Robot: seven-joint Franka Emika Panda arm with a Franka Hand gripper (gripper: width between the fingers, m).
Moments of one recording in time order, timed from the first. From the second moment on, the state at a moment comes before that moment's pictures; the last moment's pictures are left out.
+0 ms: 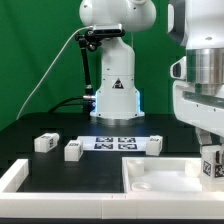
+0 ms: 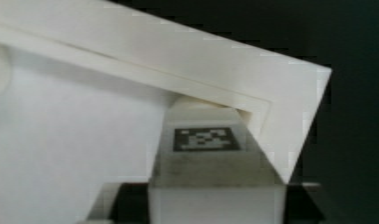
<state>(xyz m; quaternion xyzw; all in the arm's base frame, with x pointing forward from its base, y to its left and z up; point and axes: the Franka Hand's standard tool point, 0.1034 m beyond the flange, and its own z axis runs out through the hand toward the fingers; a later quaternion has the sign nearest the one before) 0.624 0.121 0.076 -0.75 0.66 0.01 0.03</state>
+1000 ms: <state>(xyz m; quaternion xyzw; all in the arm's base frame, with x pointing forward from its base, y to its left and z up) 0.626 0.123 0.076 -0.58 0.82 0.03 0.05</state>
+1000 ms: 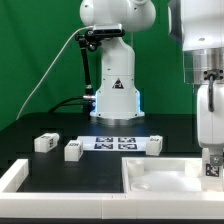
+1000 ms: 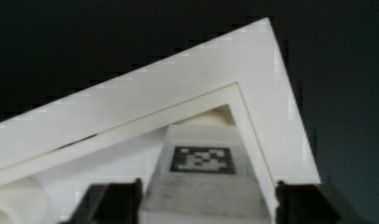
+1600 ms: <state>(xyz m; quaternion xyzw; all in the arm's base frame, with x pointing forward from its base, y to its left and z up) 0.623 0.126 0.076 -0.77 0.64 0.02 0.04</state>
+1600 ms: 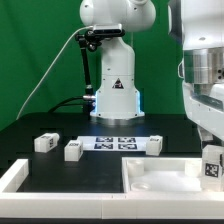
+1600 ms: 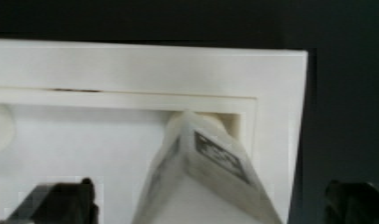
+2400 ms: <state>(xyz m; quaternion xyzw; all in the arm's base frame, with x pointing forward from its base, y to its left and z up) 0.625 0.115 0.076 -0.97 0.26 -0.01 0.01</state>
